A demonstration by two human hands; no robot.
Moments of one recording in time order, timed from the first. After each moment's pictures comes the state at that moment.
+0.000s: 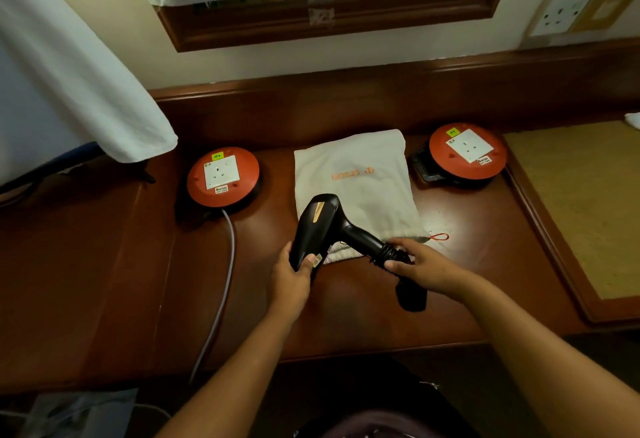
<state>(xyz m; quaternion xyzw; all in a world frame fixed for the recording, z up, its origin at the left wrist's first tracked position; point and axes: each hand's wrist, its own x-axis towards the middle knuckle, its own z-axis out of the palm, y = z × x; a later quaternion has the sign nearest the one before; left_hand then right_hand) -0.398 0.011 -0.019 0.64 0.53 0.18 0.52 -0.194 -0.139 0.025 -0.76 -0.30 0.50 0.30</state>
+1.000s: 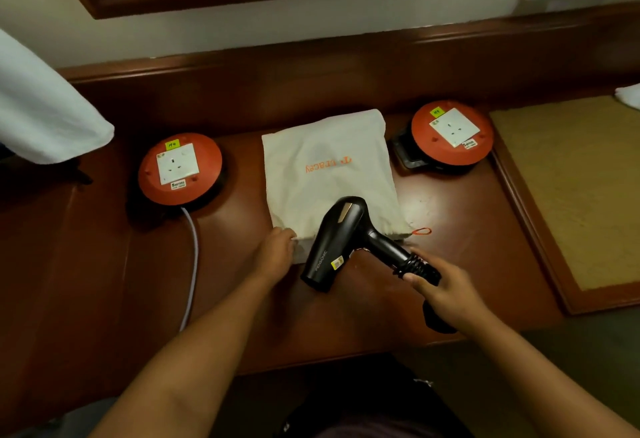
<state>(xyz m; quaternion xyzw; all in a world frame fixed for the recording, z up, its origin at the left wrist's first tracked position) -0.340 0.074 -0.088 0.87 0.38 -0.02 0.31 -0.174 -0.198 -0.004 -0.84 -0.26 0.34 0.34</state>
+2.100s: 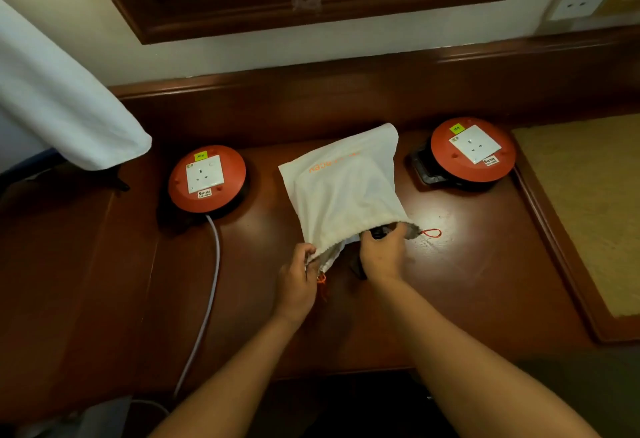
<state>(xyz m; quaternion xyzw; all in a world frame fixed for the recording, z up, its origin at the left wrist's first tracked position) -0.359 0.016 -0.039 0.80 0.42 0.21 0.38 -0.215 -0.045 -0.016 -0.83 0.00 0.26 0.49</state>
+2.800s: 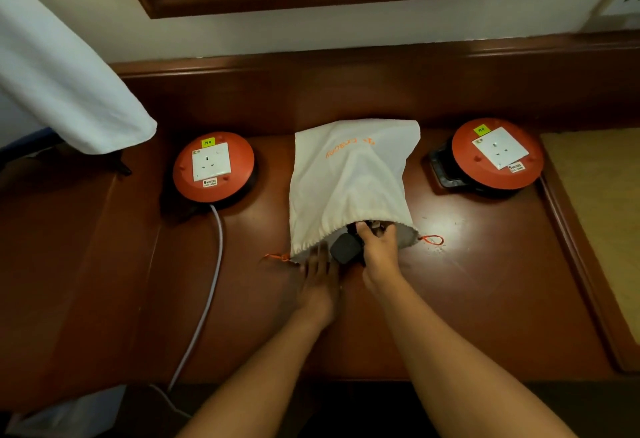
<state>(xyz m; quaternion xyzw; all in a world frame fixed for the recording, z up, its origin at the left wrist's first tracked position) -0.339 0.009 -0.107 0.90 0.37 -0.12 0.21 -0.219 -0.015 -0.042 -0.63 0.08 0.38 0.67</state>
